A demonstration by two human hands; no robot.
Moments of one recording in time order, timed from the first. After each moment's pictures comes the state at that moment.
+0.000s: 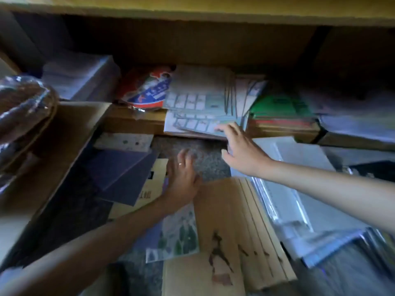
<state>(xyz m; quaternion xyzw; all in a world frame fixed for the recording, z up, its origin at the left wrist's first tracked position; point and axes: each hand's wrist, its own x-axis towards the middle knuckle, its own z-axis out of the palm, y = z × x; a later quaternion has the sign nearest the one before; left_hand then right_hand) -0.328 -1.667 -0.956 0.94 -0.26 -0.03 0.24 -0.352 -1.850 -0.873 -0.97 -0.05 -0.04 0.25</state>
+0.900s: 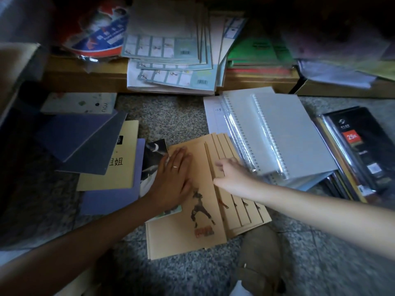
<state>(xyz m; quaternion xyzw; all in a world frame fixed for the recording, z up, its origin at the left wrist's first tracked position) -0.392 -1.651 -1.029 0.89 -0.45 -0.03 0.12 -0.466 -1.817 -0.919 -0.89 0.24 0.30 0.25</state>
